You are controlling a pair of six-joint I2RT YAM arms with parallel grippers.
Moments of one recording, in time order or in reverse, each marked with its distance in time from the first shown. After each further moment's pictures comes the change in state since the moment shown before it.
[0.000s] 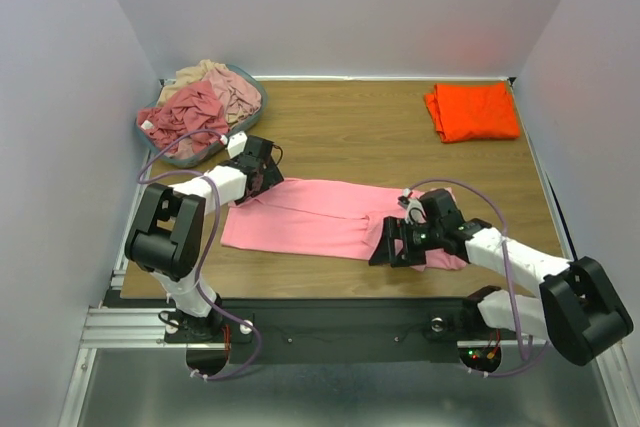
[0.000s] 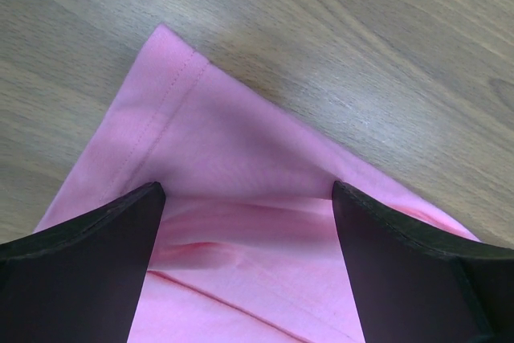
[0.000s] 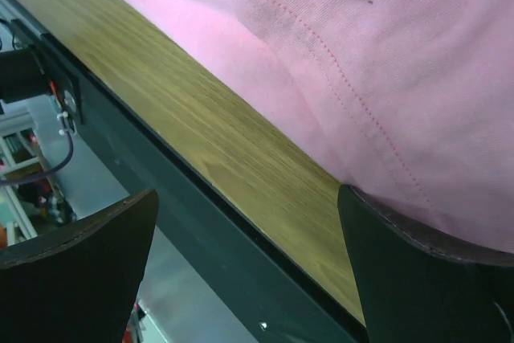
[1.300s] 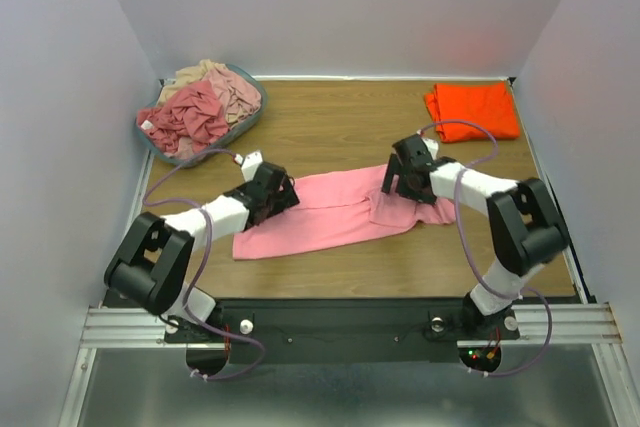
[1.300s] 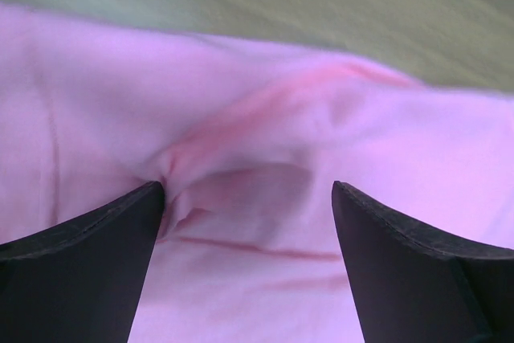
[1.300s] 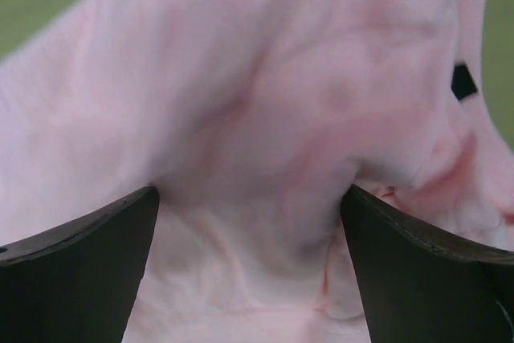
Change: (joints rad) left arm -0.142 -0.175 -0.214 0.116 0.055 -0.046; right arm -0.040 0.456 0.477 -0.114 0.856 0.137
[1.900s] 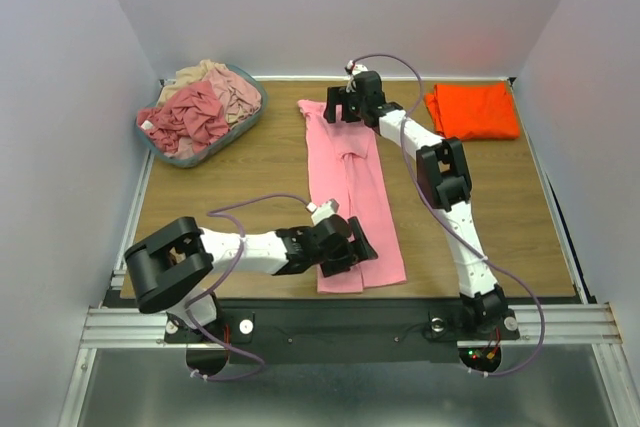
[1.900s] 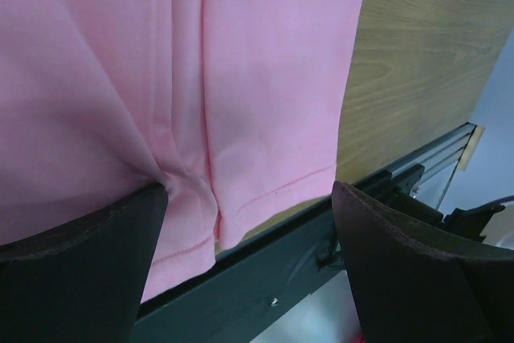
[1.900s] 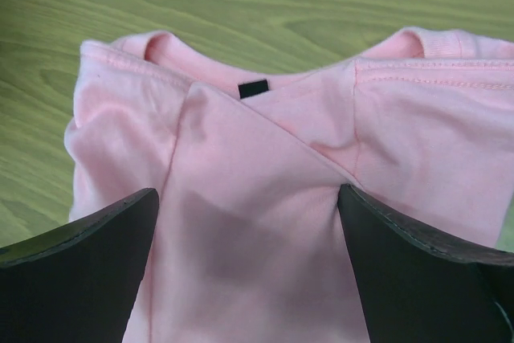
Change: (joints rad) left arm -0.626 0.007 -0.069 0.204 0.227 -0.532; right arm -0.018 0.945 1.246 0.212 -0.385 -0.427
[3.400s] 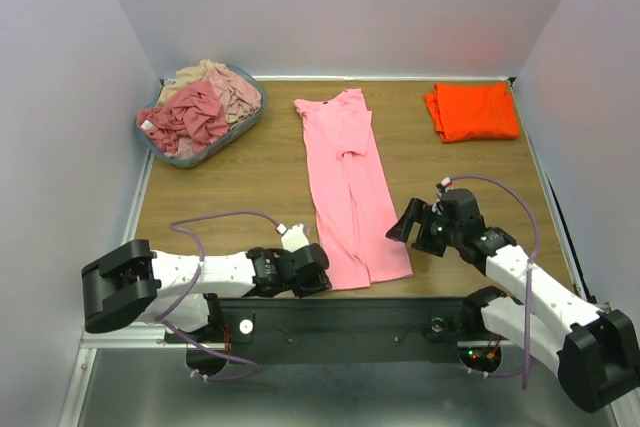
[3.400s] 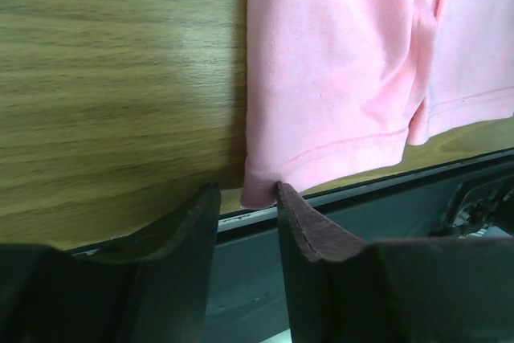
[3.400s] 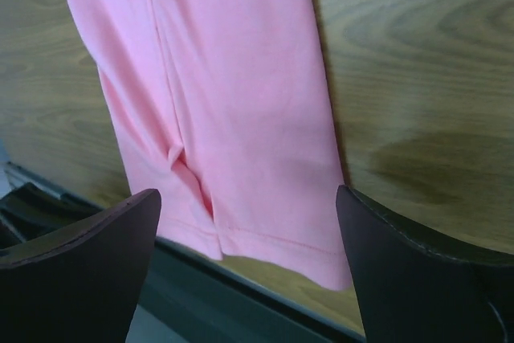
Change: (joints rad) left arm -0.127 -0.262 -0.143 -0.338 -0.140 -0.078; right arm -0.012 -1.663 -1.725 -0.179 -0.127 0.510
